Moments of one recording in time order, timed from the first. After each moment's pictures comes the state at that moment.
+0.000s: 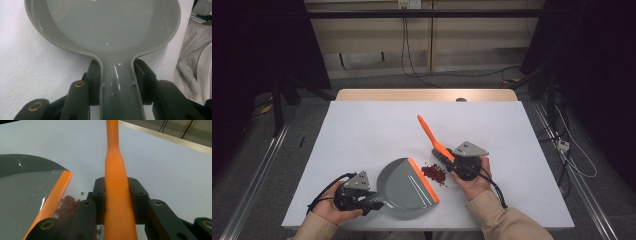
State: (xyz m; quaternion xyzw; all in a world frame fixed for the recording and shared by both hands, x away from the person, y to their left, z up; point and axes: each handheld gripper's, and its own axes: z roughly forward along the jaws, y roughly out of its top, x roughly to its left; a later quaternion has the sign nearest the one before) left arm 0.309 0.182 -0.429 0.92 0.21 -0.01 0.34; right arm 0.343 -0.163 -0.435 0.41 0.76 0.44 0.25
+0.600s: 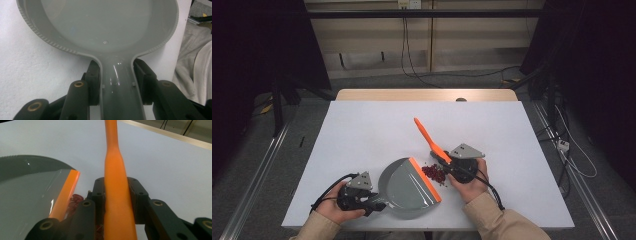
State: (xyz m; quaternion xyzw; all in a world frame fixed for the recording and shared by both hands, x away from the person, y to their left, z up) left arm 0.311 0.179 -0.436 0.92 0.21 -0.02 0.34; right arm 0.337 -0.154 -0.435 0.42 0.76 0.43 0.25
